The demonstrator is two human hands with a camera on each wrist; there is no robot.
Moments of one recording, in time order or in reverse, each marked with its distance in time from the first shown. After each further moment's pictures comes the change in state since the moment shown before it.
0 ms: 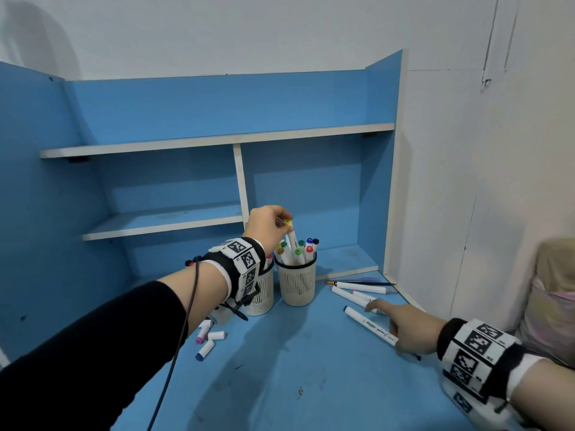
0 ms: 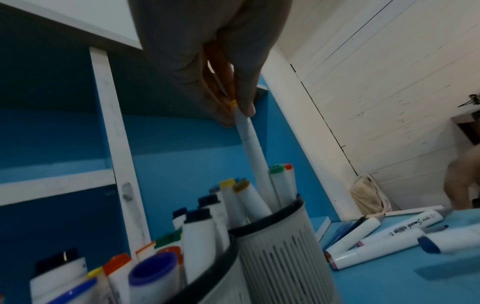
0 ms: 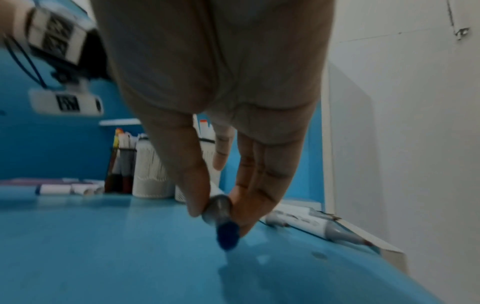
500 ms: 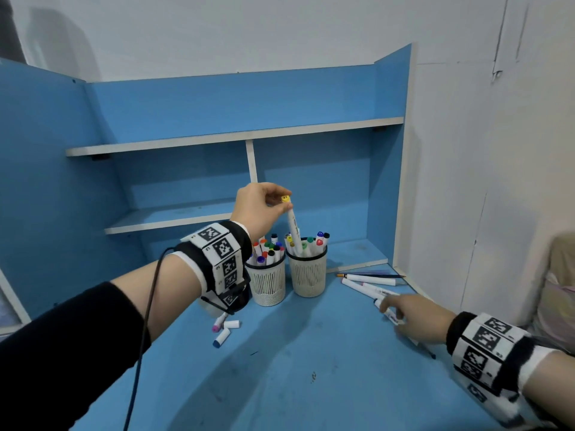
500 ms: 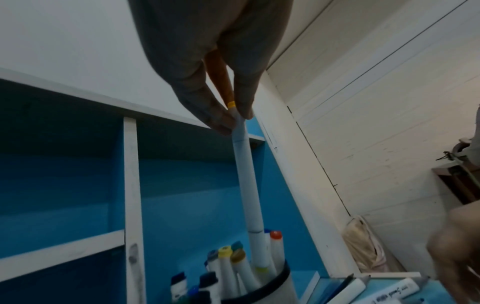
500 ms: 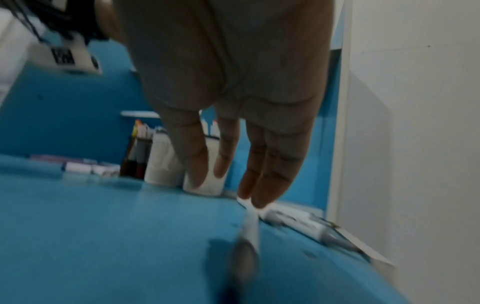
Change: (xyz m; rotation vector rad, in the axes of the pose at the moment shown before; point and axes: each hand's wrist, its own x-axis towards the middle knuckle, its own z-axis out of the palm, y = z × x) left_hand -0.029 0.025 -0.058 -0.113 0.114 0.071; right_hand -0.001 -0.005 0.009 -0.030 0.123 -0.007
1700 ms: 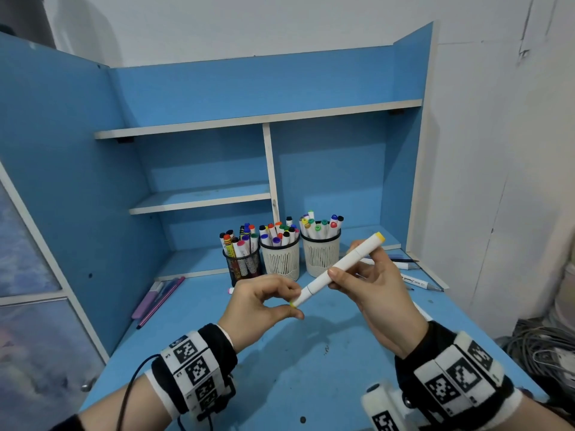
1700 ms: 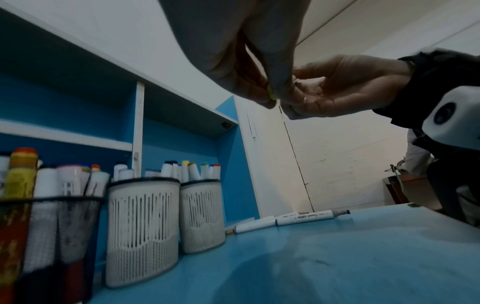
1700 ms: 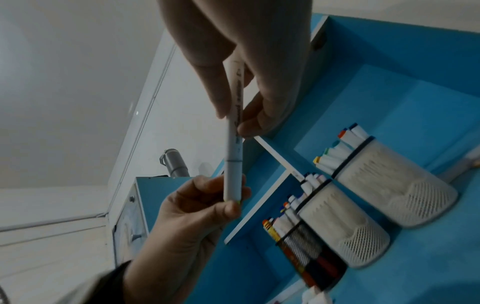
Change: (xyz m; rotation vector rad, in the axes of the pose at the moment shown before) left_hand -0.166 -0.054 -0.001 -0.369 -0.193 0.095; right_hand -0.057 -0.140 -0.003 1.680 0.442 -0.353
